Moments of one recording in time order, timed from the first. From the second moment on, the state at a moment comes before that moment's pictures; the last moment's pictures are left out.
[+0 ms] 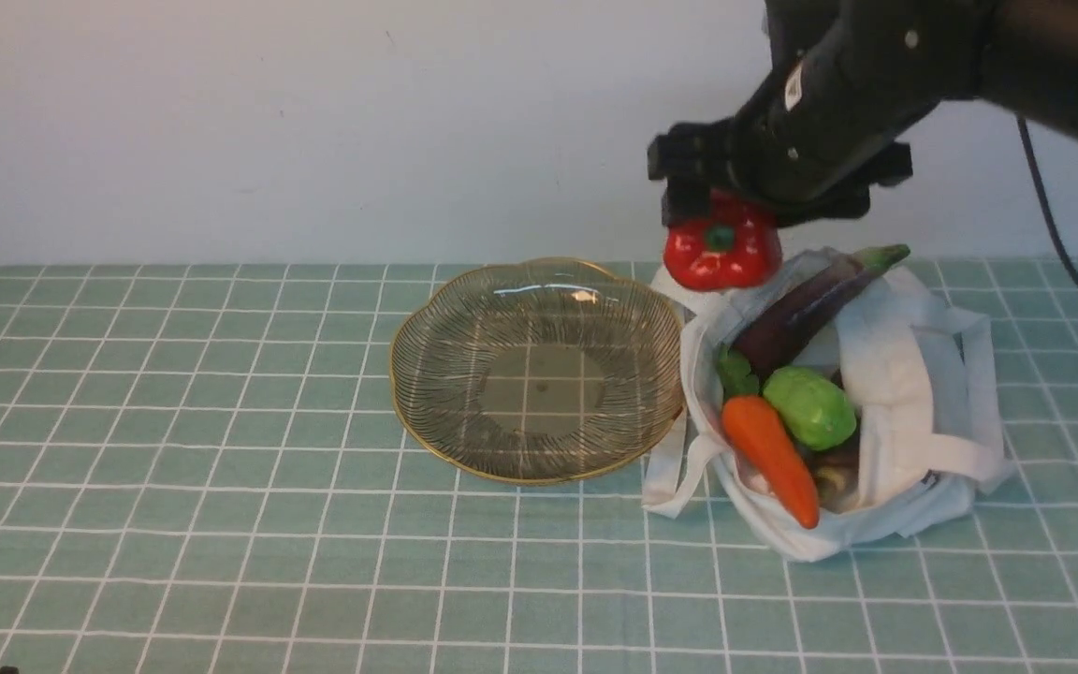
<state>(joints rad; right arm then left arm) 0.47 1.84 -1.73 -0.01 0.94 0.39 -0.04 -0.01 0.03 -0.03 0.38 0.06</state>
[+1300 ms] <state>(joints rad) 0.52 1.92 -2.33 0.00 1.26 0.07 -0.04 -0.01 0.03 -0.03 0.38 0.06</state>
